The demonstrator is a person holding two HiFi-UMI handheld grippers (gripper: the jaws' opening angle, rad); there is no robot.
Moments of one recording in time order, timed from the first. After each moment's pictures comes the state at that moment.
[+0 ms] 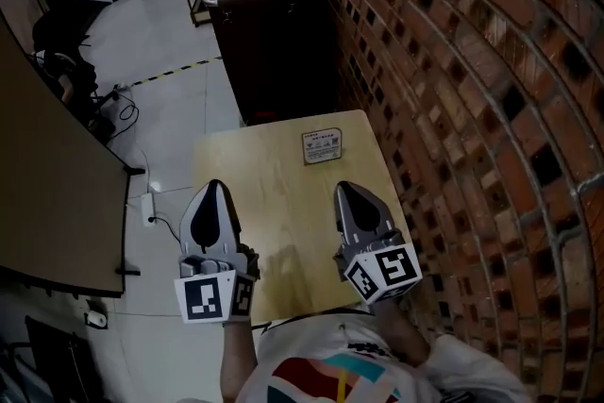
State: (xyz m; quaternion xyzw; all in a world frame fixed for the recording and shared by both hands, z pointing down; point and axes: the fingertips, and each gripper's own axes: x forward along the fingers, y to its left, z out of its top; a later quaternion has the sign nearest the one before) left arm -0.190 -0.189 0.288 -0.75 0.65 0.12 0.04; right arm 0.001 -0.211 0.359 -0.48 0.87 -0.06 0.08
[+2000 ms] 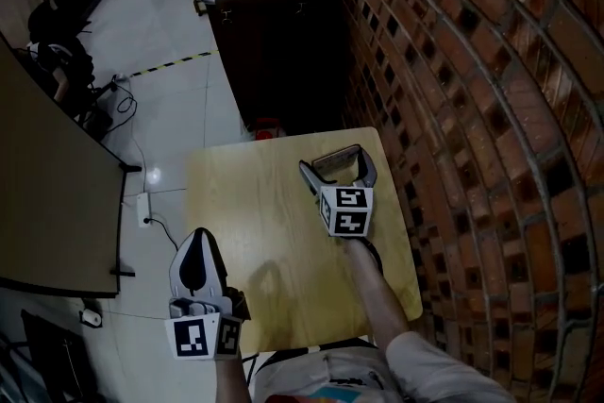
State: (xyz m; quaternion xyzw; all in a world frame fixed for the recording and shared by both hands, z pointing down) left arm -0.225 -0.235 0.351 -0.72 0.69 0.07 -0.04; right arm -0.013 -0.443 0.501 -0.56 0.82 -0.10 -0.09
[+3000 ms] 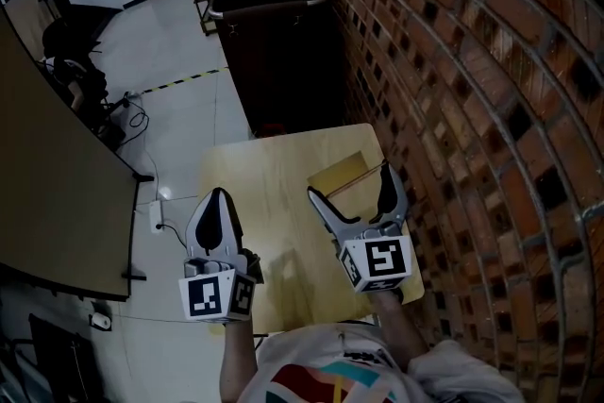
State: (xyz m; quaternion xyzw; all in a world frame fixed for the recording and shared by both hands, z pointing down) left arm -0.193 -0.214 0.302 -0.73 0.67 0.12 0.02; right arm 0.010 -0.265 0.336 -0.53 0.85 0.03 0.05
